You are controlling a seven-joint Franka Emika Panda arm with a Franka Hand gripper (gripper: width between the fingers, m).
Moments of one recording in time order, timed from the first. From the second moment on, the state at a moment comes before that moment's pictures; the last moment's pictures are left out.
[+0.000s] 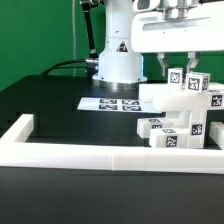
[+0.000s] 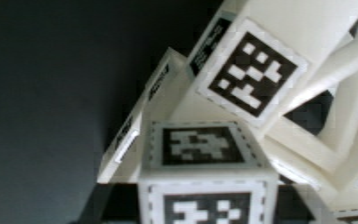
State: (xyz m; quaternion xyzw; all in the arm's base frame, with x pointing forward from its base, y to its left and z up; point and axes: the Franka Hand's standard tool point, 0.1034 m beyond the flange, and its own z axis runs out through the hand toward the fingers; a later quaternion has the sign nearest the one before) arm 0.498 0.073 0.112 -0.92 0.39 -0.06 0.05
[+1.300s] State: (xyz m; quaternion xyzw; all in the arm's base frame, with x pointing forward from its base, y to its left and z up) arm 0.497 0.074 0.112 -0.98 0.19 -0.07 0.03
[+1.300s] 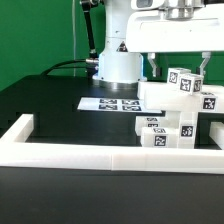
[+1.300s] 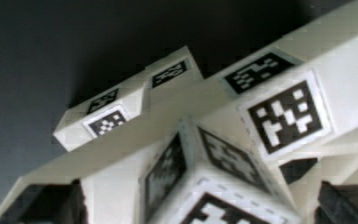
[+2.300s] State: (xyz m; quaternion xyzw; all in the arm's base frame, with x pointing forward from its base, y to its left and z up) arm 0.497 0.072 0.112 -0.99 -0.10 -0.08 0.00
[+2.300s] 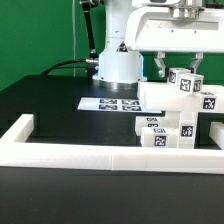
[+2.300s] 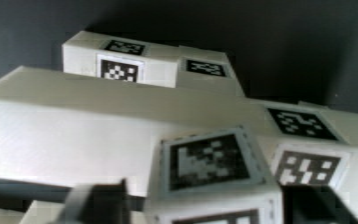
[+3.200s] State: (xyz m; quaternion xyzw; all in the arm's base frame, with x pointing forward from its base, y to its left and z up) arm 0.498 0.072 0.113 -0.99 0.15 -0.07 0.02
